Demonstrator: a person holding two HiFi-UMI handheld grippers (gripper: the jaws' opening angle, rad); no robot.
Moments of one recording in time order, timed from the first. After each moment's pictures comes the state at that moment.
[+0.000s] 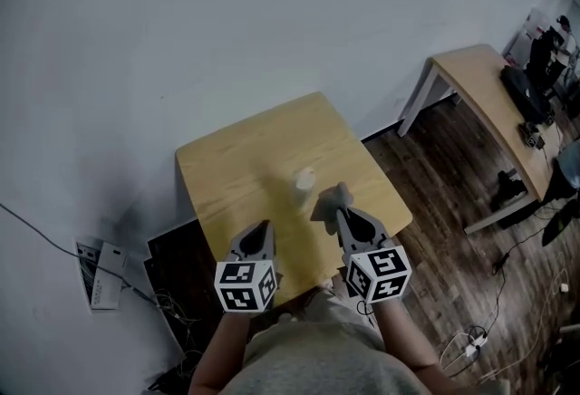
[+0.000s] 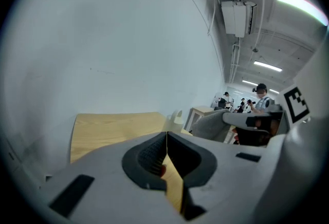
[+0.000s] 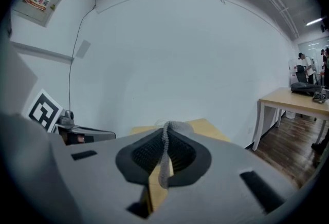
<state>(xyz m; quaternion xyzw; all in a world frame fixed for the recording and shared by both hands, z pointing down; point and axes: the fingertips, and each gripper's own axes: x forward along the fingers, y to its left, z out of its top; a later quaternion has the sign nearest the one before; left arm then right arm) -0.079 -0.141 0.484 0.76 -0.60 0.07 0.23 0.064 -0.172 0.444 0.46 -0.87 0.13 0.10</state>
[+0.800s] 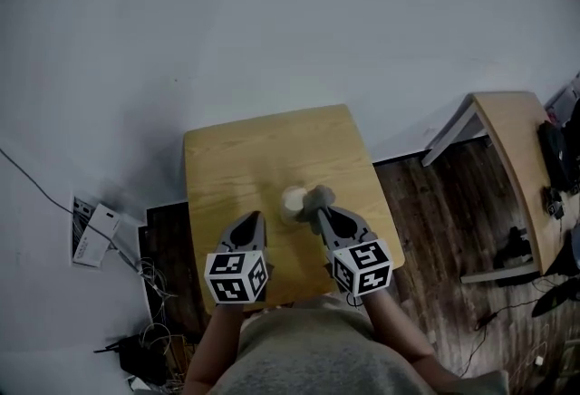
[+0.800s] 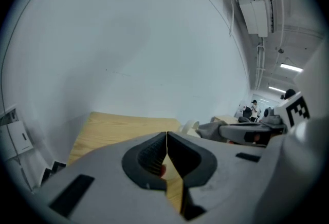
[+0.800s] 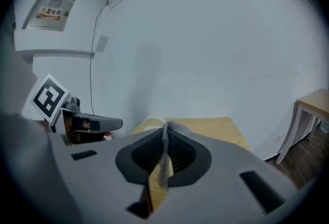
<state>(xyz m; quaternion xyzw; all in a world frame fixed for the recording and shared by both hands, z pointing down) -0.077 -0.197 0.488 0.67 -0.70 0.04 0.25 0.040 -0.250 0.477 0.29 -0.93 0.12 0.16</state>
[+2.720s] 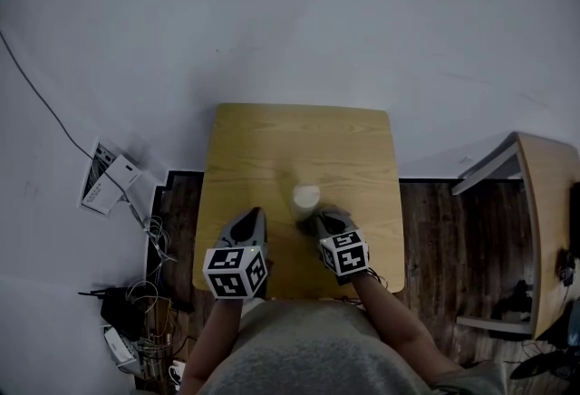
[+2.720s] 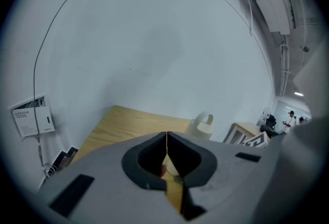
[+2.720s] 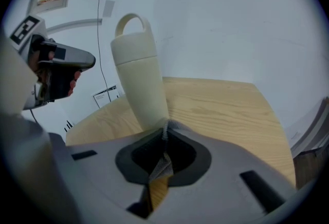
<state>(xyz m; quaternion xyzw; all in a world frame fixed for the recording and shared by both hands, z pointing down) -0.086 -0.175 0.510 0.56 -0.78 0.02 0.26 0.020 -0.263 0.639 0.17 -0.92 0.13 0.32</state>
